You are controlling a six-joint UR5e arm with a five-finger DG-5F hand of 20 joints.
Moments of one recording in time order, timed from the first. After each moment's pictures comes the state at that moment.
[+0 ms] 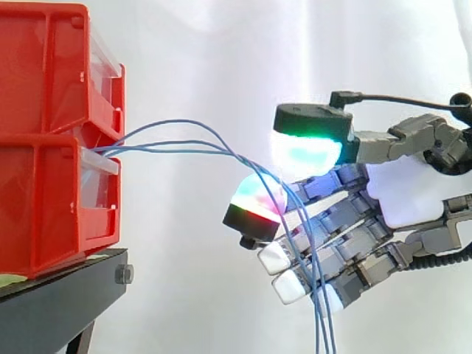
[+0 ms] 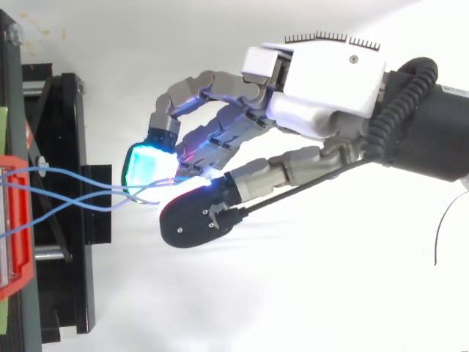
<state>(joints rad) 0.15 -2.24 -1.14 -3.14 -1.15 0.10</state>
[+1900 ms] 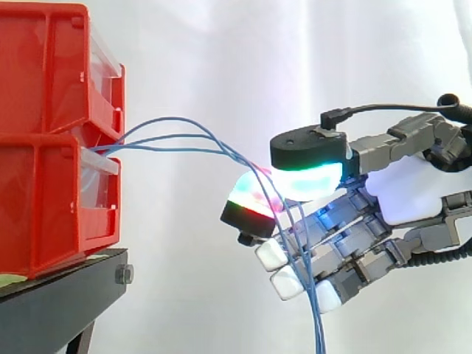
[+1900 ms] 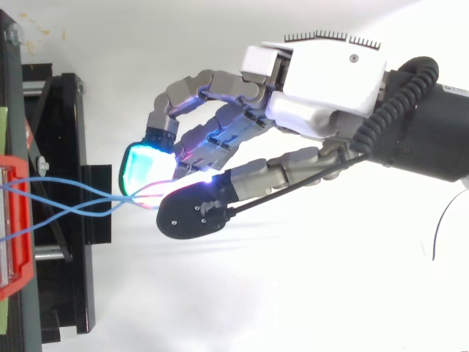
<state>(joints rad) 0.15 -2.24 -1.13 -3.15 -1.15 0.10</state>
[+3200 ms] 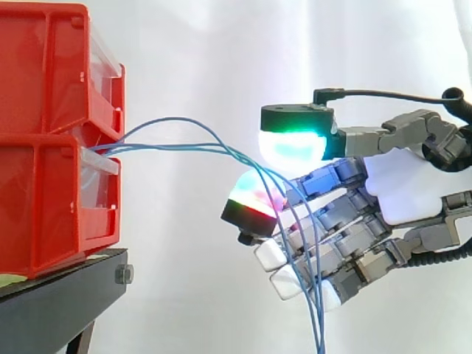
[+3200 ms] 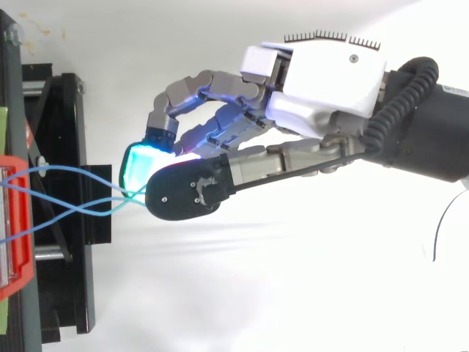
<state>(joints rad) 0.16 -2.24 -1.13 -3.15 -1.15 0.10</state>
